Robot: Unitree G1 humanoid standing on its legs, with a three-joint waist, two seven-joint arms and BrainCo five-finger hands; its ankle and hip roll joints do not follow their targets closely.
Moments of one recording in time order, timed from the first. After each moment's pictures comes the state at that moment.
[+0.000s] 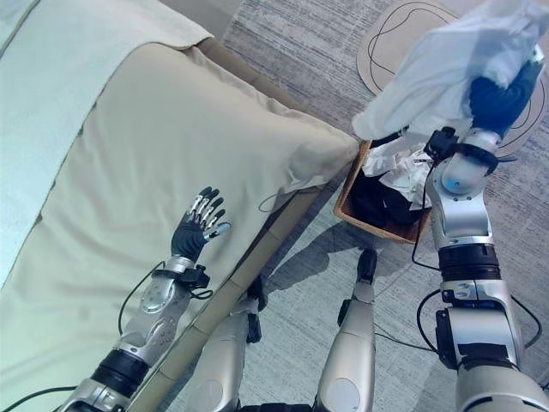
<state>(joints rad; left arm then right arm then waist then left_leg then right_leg) -0.19 0.36 -0.33 0.18 -0.60 -0.32 0.08 -0.74 -0.62 -0.02 0.43 0.22 -0.23 -0.61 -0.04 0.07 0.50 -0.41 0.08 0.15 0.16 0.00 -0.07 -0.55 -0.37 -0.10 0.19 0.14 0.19</state>
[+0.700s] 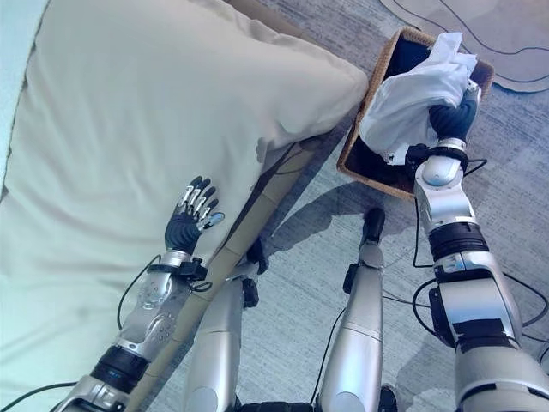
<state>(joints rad) -0.22 0.37 -0.32 0.12 -0.60 -0.35 0.14 -1.01 -0.66 0.19 0.85 0.25 -0.15 -0.51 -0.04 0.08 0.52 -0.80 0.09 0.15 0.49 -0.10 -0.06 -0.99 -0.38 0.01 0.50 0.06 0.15</state>
